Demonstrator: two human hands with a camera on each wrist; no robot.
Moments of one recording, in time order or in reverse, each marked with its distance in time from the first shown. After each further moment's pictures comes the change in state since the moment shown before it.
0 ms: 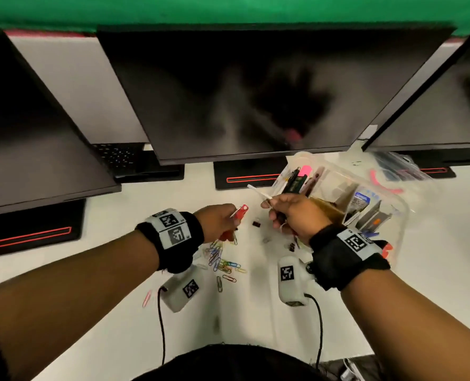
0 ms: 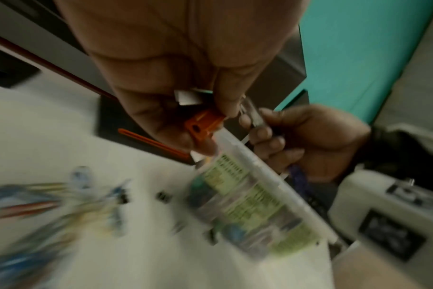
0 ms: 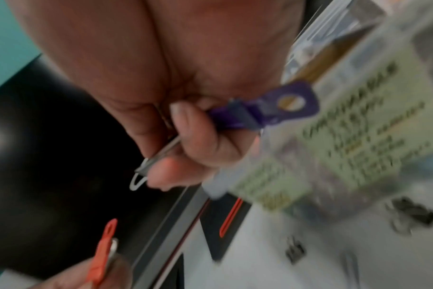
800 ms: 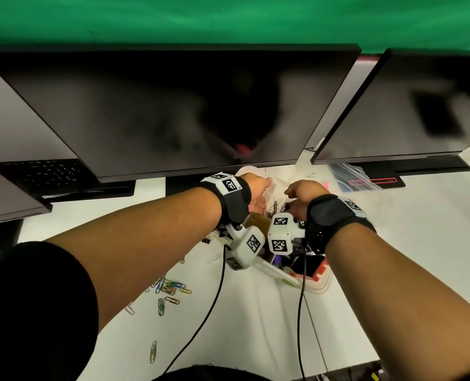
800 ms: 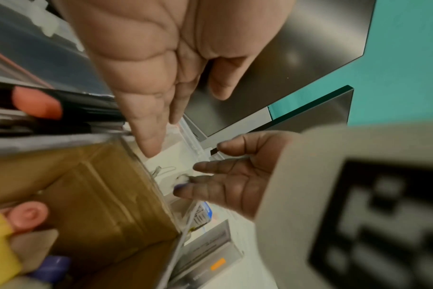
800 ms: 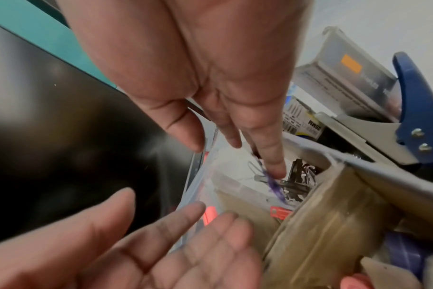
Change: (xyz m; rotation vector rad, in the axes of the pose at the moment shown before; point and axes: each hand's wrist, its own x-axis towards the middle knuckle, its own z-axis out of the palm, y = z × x) left_hand 0.117 0.170 0.063 -0.659 0.029 -0.237; right_hand 0.039 -0.018 -0.147 0.306 0.250 0.354
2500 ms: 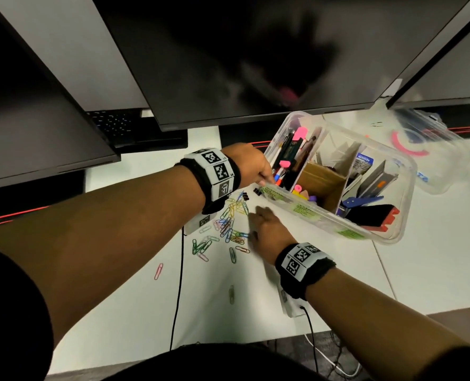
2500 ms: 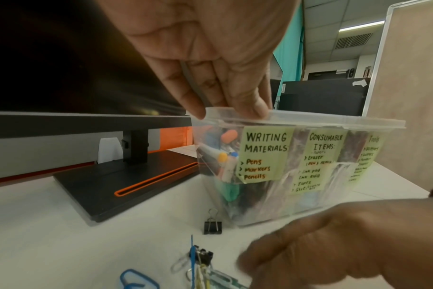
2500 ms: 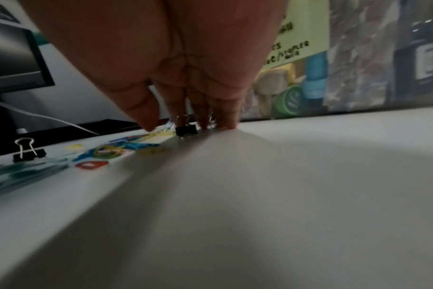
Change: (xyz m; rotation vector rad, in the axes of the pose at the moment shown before) left_hand -0.041 -0.072 -0.161 1.381 -0.057 0.601; right_hand 0.002 0.213 0.172 -1.214 -0.140 -0.783
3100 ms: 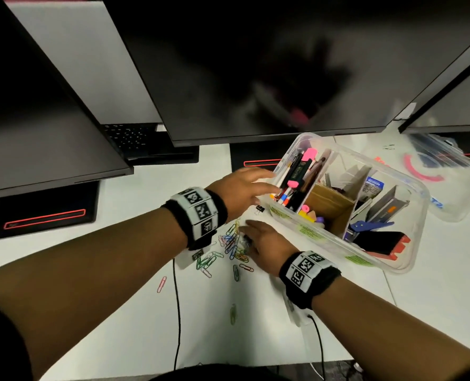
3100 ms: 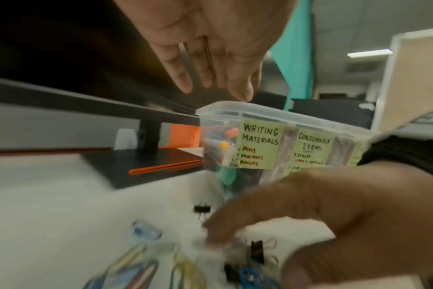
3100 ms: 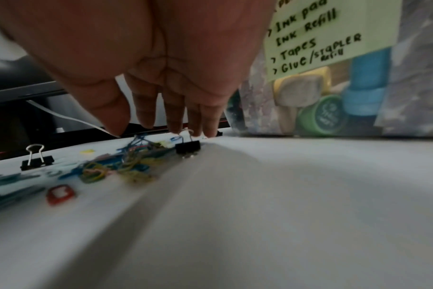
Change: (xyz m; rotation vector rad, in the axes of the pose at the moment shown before) left_hand -0.027 -0.016 0.029 0.053 0.283 0.100; right_hand 0.013 -0.005 -0.017 0.016 -0.092 -0.179
